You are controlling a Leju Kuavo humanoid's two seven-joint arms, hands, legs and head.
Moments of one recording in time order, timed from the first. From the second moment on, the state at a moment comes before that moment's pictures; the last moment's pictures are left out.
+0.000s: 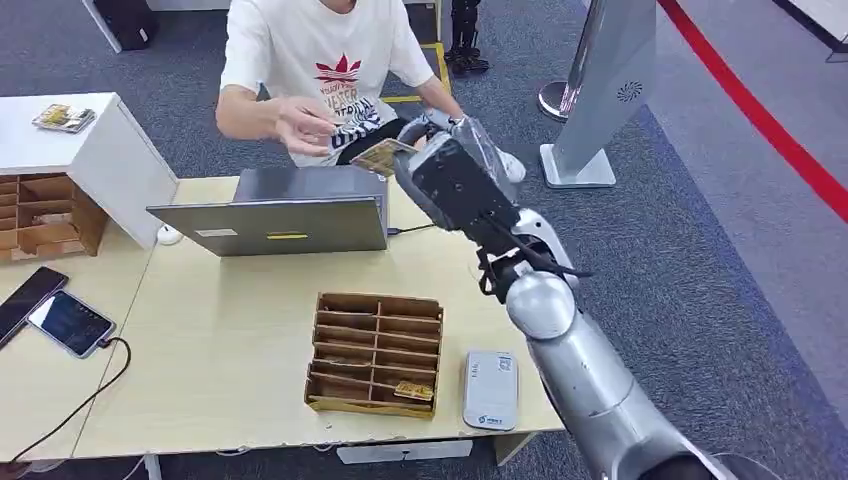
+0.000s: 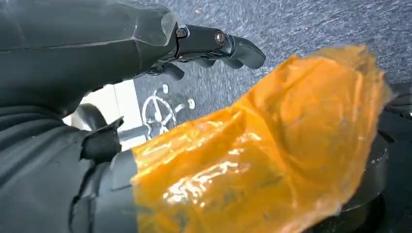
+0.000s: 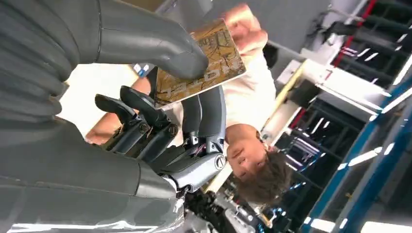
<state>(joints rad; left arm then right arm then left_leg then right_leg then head) 0.34 -0.36 0.39 -0.93 -0.59 0.04 0.33 -0.69 0.10 0.55 -1.38 0.33 -0.13 0.03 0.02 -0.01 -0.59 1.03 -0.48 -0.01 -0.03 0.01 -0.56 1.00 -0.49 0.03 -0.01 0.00</state>
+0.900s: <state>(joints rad) 0.28 -0.35 0.54 -0.85 -0.69 -0.04 0.32 -0.83 0.21 0.57 -1.11 0.46 0.00 0.05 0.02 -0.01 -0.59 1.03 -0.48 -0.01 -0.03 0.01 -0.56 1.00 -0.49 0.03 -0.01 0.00</state>
